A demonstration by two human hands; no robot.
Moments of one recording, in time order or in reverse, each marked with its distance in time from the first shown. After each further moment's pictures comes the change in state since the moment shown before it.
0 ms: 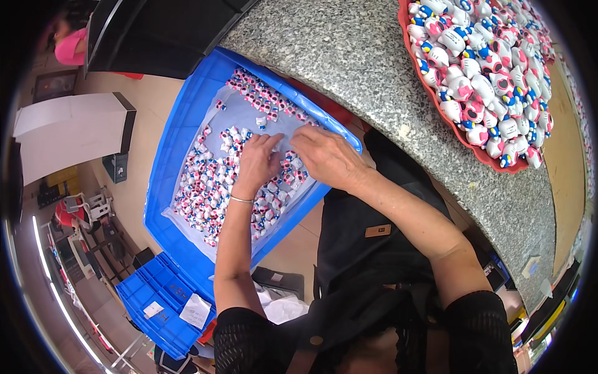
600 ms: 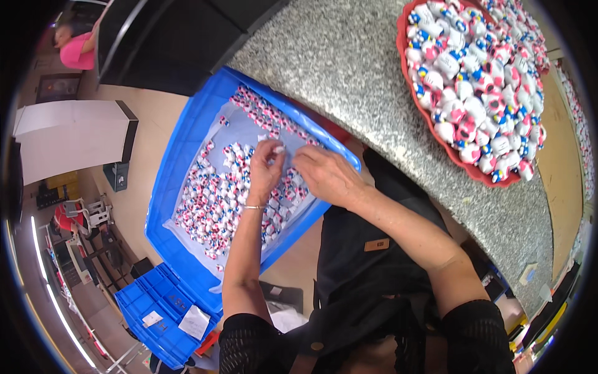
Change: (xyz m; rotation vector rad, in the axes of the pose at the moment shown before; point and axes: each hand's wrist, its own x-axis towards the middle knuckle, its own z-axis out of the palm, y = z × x) left_hand 0.018 0.006 0.026 -0.696 0.314 -0.267; right_hand 0.003 -0.001 -0.002 -0.006 0.005 -0.018
